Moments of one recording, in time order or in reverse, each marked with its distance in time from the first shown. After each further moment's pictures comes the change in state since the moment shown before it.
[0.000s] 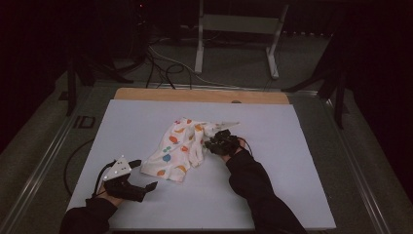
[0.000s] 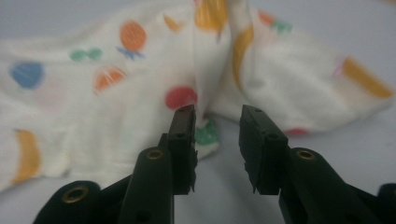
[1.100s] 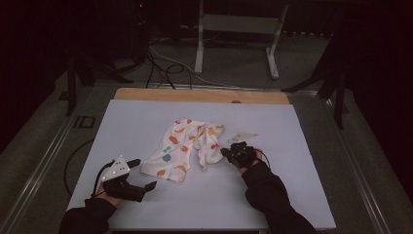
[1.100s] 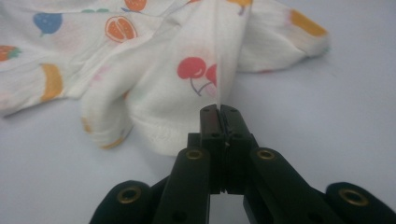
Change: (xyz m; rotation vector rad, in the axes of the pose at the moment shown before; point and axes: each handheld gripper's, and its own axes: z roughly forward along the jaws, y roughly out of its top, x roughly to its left) left arm -0.001 0.001 -0.004 -0.020 0.008 0.002; right arm 0.000 -0.038 -0.055 -0.008 -0.033 -0.019
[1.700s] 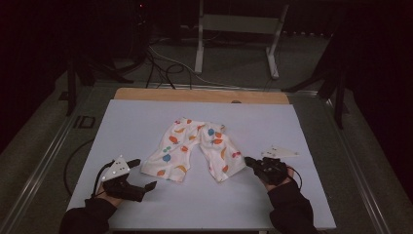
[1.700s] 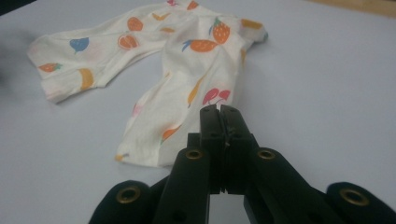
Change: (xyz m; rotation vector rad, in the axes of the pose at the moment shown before) left arm 0.000 0.000 0.001 0.005 -0.002 0.000; right arm -0.005 -0.044 -0.089 -0.127 -0.036 0.124
